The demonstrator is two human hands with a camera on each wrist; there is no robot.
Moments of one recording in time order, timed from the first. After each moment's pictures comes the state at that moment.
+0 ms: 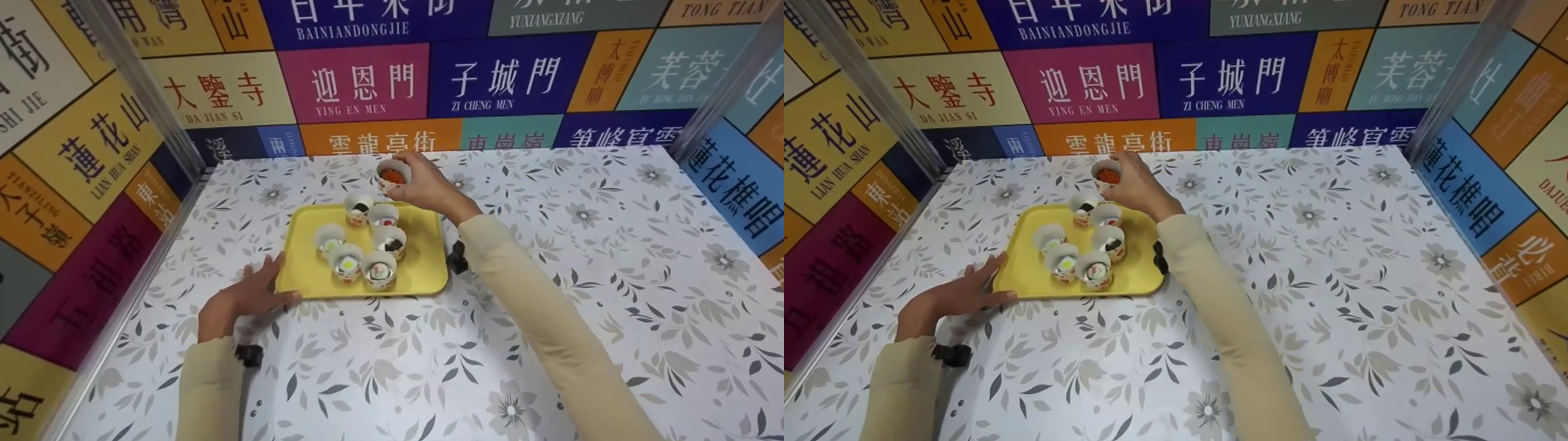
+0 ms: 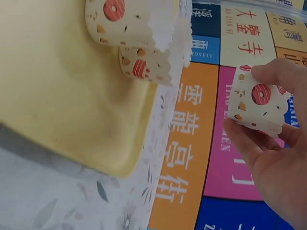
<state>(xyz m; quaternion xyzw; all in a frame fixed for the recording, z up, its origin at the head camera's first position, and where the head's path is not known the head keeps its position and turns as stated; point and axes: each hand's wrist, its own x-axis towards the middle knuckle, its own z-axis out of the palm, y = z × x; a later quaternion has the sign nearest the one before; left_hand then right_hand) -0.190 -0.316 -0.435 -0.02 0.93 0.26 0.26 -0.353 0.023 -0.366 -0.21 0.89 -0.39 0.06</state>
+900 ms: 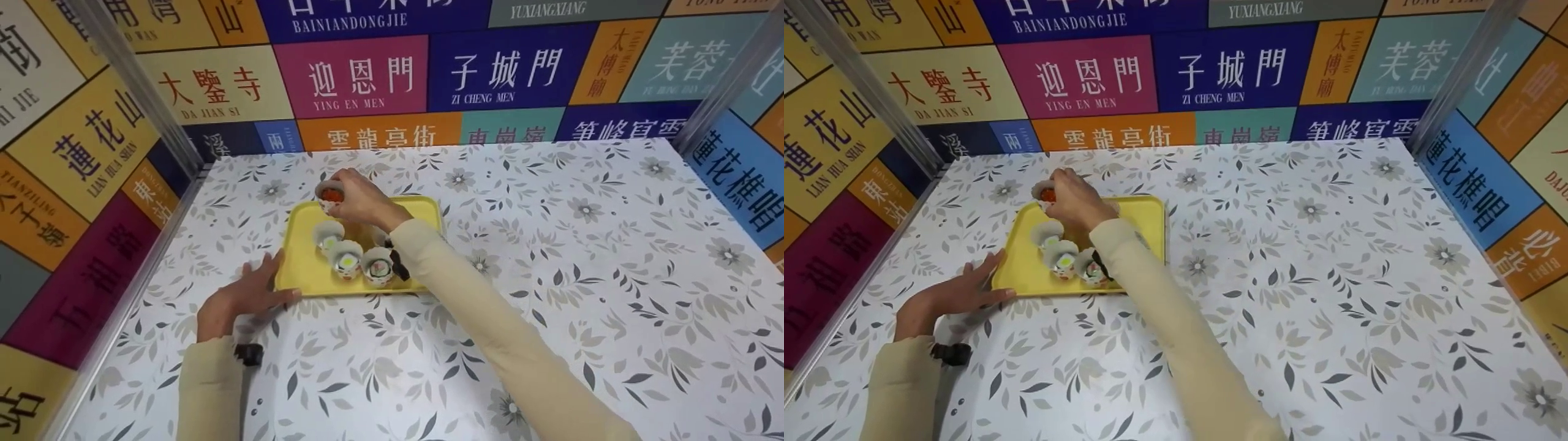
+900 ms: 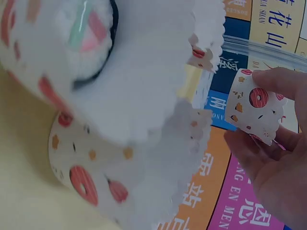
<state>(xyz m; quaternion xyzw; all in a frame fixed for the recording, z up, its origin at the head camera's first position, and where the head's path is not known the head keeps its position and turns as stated) -0.190 -0.314 -0.433 -0.03 0.93 0.26 0.27 -0.340 -0.077 -0.387 -0.29 0.89 -0.33 0.10</state>
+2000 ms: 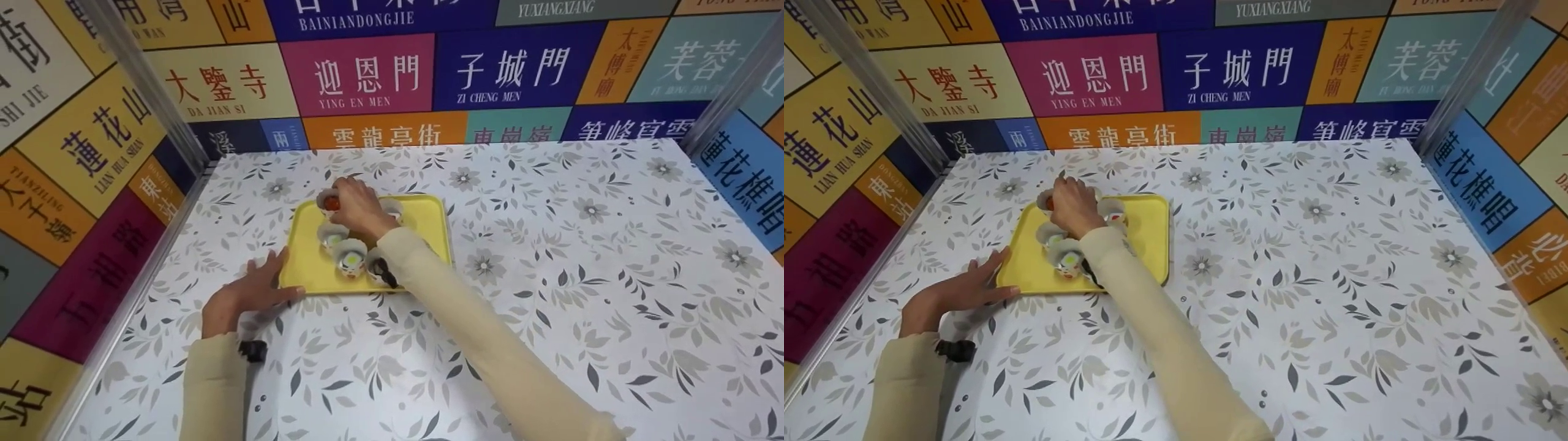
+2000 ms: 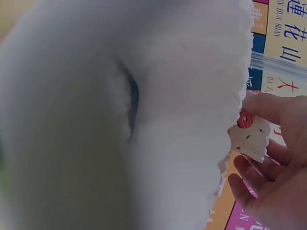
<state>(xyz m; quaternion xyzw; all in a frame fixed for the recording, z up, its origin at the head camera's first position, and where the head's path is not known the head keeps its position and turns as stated) -0.189 -0.318 -0.435 -0.03 0.93 0.26 0.26 -0.336 -0.105 -0.405 -0.24 0.93 -0.26 0.06</state>
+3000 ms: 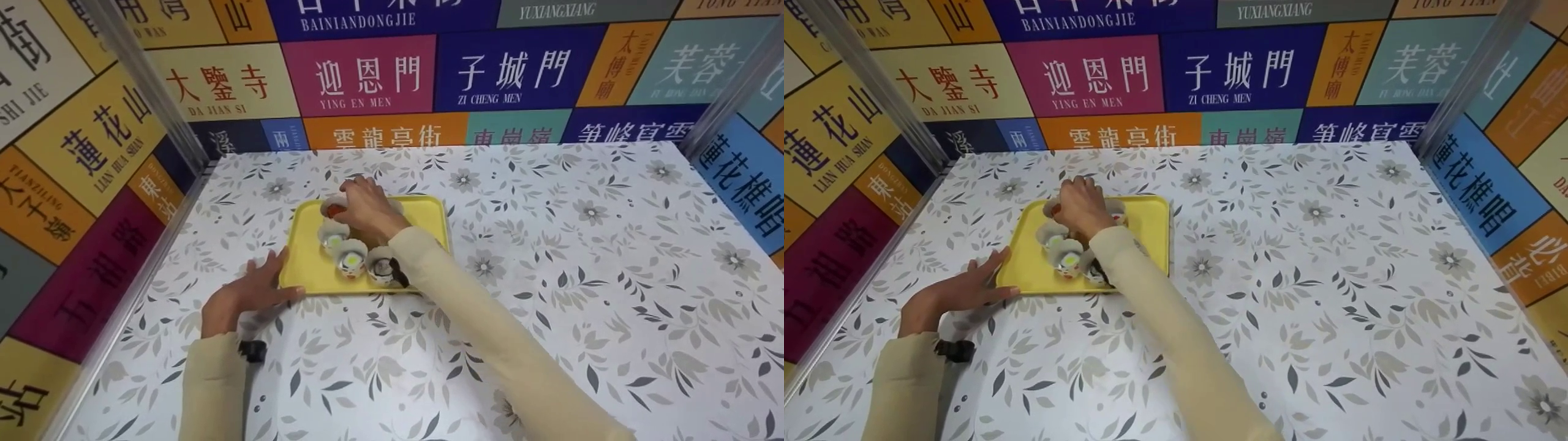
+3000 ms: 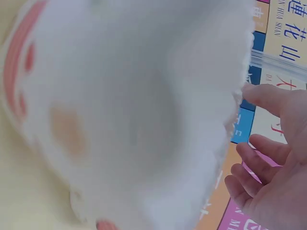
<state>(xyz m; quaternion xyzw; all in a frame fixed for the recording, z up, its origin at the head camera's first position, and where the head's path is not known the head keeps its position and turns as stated) -0.192 -0.316 -0.435 -0.03 0.93 0.25 0.27 -0.334 -0.087 -0.400 -0.24 0.94 -0.23 0.07</state>
